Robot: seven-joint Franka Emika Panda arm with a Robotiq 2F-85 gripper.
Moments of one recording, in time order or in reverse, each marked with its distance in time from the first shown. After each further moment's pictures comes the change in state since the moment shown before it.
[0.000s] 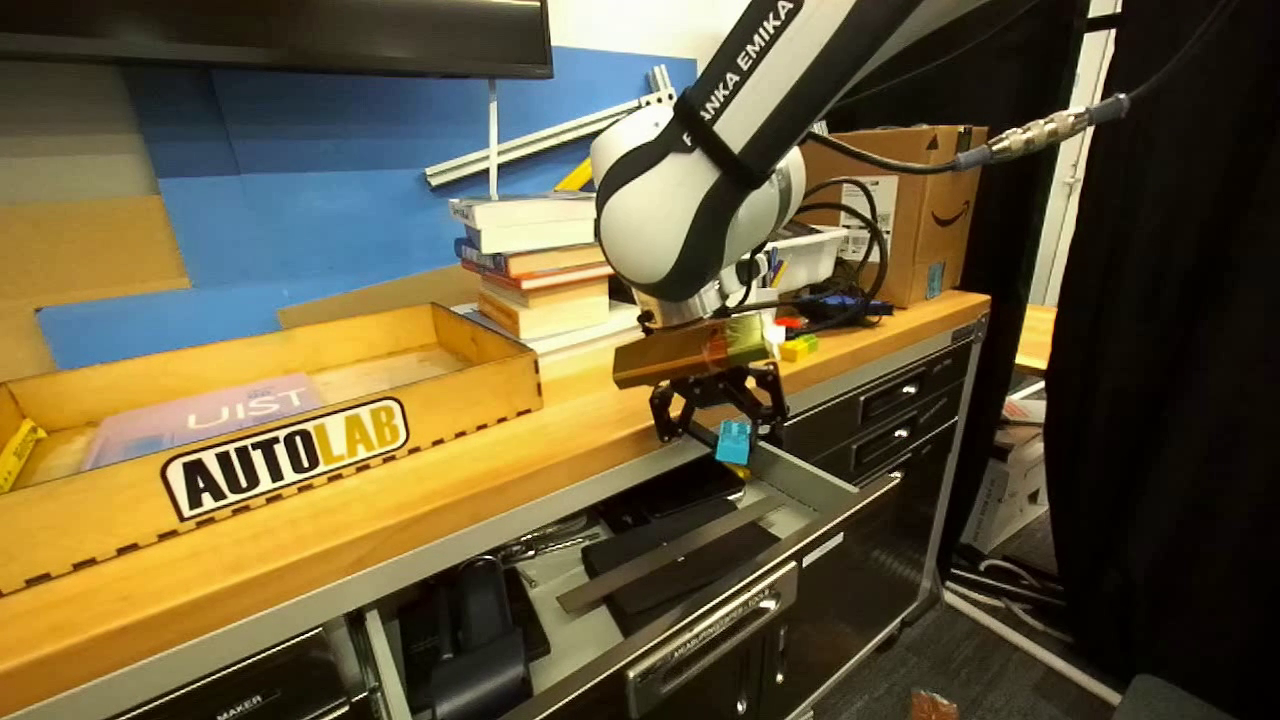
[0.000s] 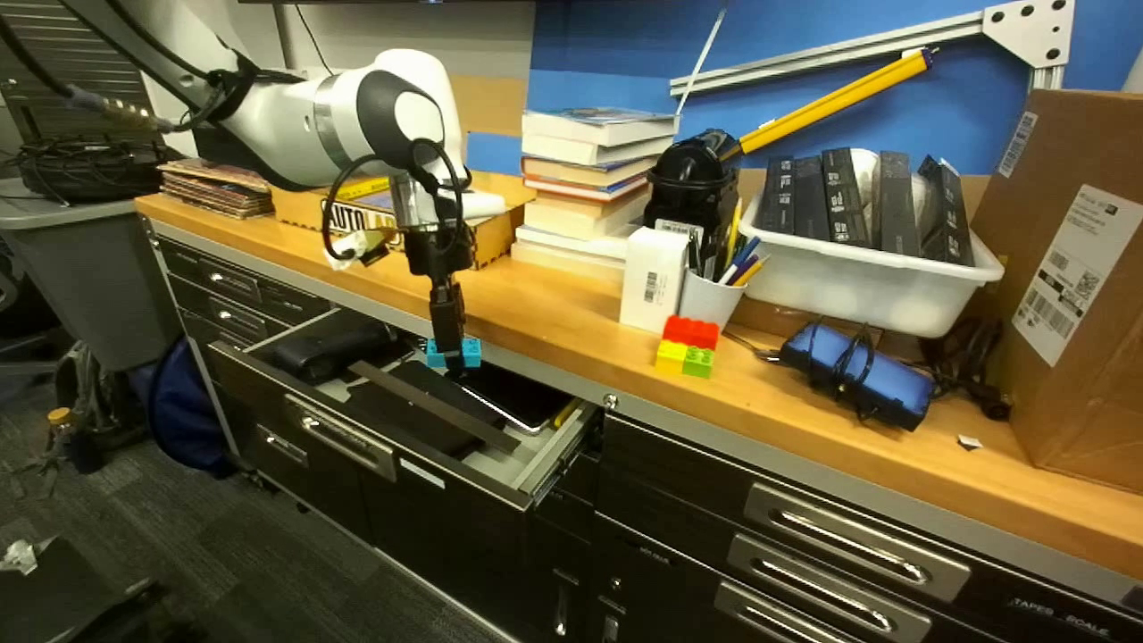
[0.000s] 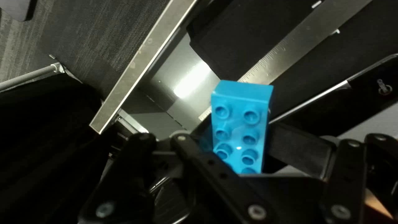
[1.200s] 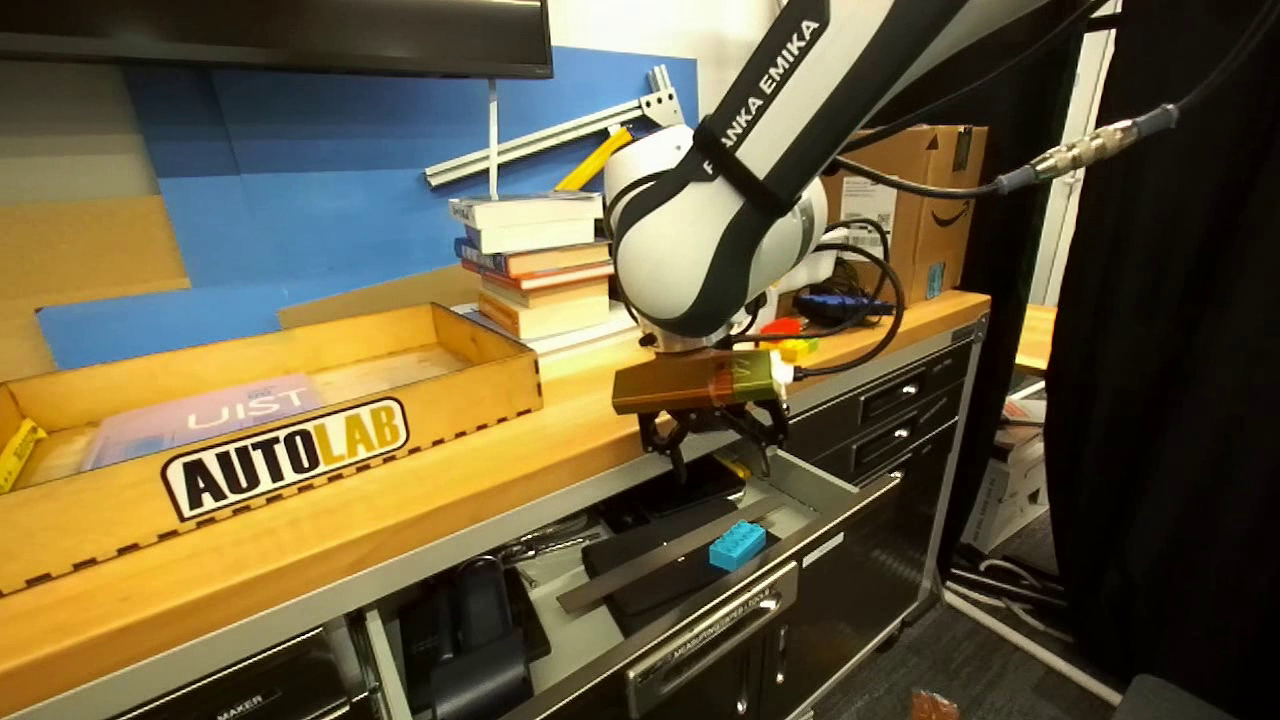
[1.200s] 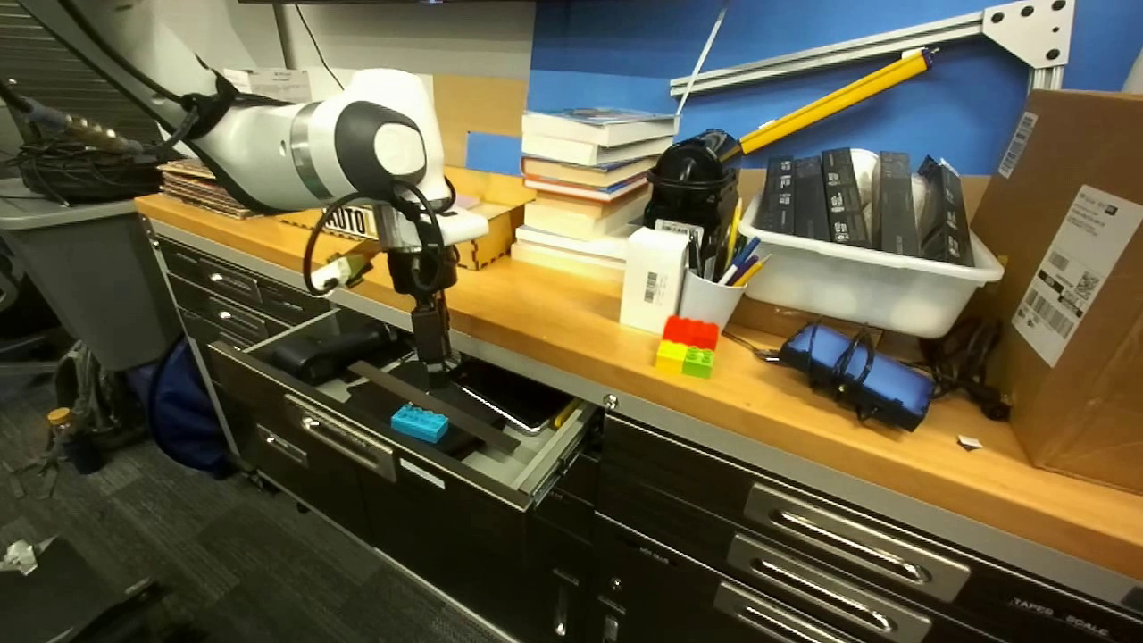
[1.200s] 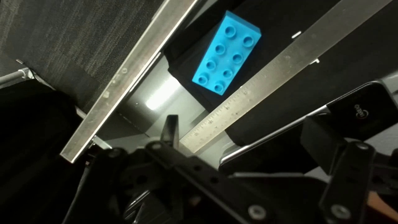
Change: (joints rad) arm -0.027 -0.031 0.037 -0.111 0.029 0.155 0.000
